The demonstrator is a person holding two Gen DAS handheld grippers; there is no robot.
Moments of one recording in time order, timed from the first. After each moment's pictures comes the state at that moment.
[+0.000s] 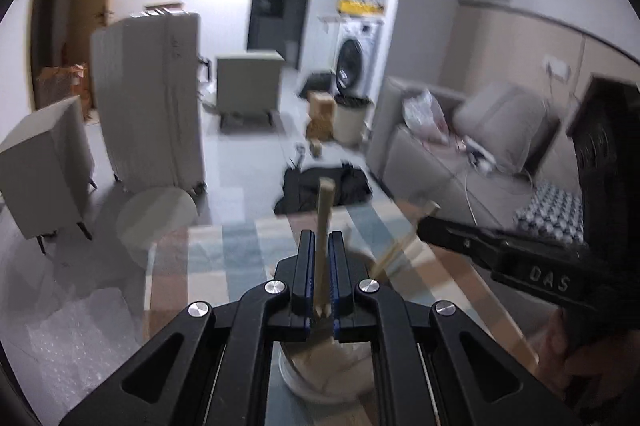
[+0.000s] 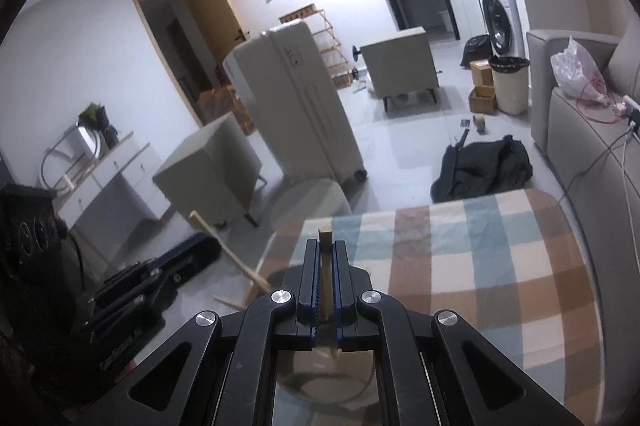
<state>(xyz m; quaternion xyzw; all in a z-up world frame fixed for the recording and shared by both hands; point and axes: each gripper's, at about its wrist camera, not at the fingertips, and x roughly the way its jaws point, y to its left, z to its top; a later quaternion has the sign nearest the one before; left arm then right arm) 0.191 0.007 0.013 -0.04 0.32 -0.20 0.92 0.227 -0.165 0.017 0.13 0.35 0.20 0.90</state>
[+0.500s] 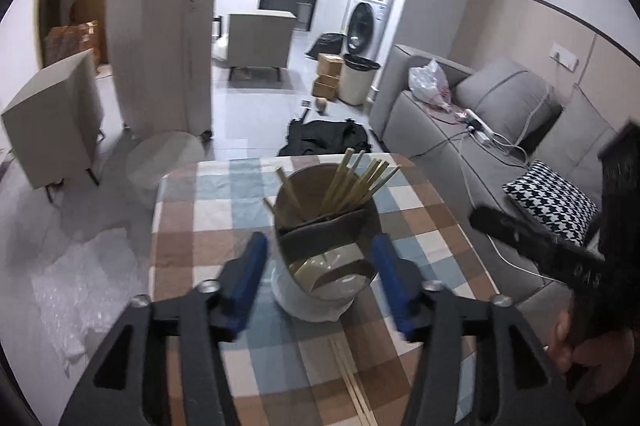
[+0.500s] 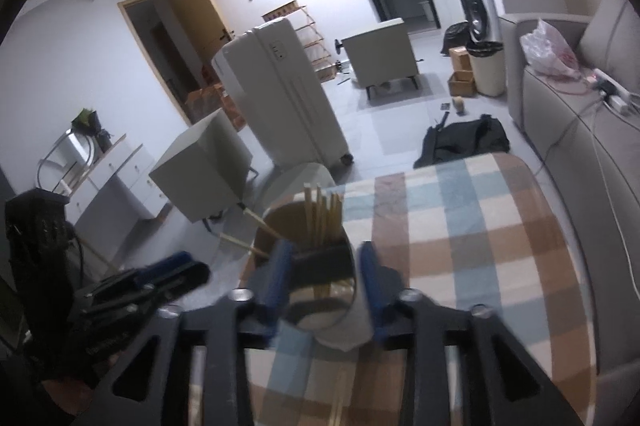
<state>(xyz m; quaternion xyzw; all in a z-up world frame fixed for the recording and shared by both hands) 0.132 0.017 0.017 -0.06 0.38 -0.16 0.91 0.150 -0.201 0.015 0.15 0.36 0.16 0.91</state>
